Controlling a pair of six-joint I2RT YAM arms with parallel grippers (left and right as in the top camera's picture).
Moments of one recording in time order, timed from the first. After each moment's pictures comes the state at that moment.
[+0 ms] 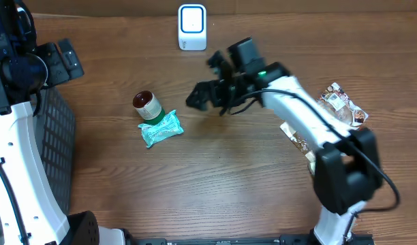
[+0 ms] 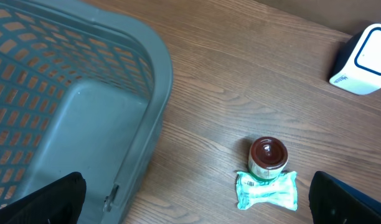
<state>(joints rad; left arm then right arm) 0.19 1.62 2.19 -1.52 -0.13 -0.20 0.49 1.98 1.53 -0.63 -0.64 0.28</state>
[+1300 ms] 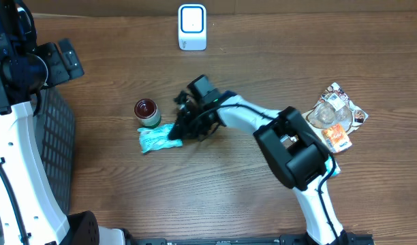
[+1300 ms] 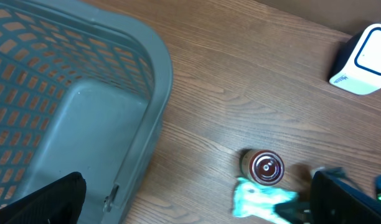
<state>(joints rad) 0.19 1.62 2.19 -1.52 -0.13 -0.20 0.61 2.29 1.53 -0.44 -0.83 0.47</state>
